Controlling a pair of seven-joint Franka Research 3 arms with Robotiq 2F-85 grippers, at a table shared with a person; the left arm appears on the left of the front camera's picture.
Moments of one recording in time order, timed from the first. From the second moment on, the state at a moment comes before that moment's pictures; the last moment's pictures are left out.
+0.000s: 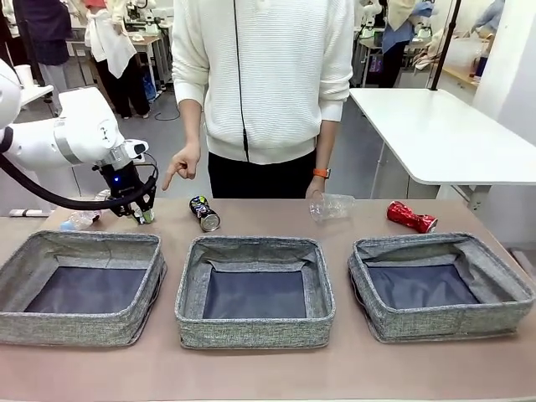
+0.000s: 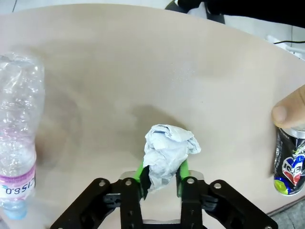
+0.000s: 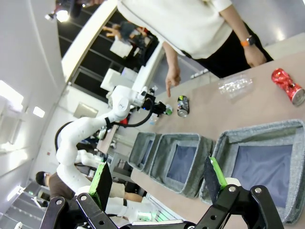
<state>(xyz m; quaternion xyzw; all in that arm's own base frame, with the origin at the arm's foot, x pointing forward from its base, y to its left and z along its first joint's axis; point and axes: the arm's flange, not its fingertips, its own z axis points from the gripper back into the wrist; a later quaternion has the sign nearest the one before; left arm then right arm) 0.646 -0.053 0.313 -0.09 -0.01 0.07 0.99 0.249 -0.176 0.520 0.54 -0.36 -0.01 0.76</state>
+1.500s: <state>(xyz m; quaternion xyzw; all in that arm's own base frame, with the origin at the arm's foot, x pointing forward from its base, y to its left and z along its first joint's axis) 0.421 -0.095 0.481 -0.04 -0.07 0.11 0.99 0.248 -0.177 0.520 0.54 -0.36 -0.01 0.76</state>
